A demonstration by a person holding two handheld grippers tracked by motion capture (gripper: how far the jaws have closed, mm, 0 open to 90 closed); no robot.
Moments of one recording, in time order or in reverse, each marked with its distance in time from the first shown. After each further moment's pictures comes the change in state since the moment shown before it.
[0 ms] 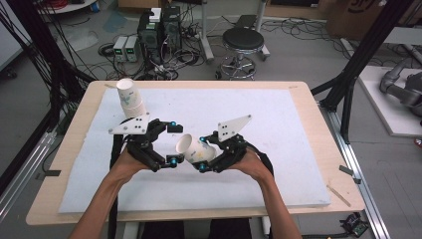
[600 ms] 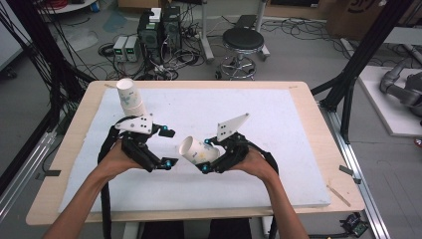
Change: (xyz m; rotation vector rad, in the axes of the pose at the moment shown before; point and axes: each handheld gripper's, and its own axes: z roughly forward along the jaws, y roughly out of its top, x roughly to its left) left arm 0.002 0.010 -0.010 0.351 0.081 -0.036; right arm 0.005 0.006 -0.006 0.148 -0.044 0.061
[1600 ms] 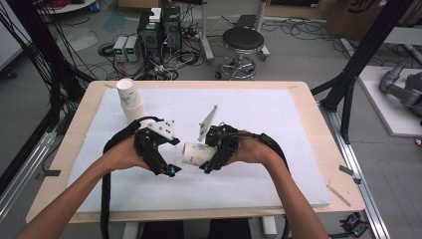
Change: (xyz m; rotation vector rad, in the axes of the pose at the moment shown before) left arm 0.000 0.021 0.030 0.386 -0.044 0.064; right arm 0.003 0.050 0.007 0.506 -0.058 -0.064
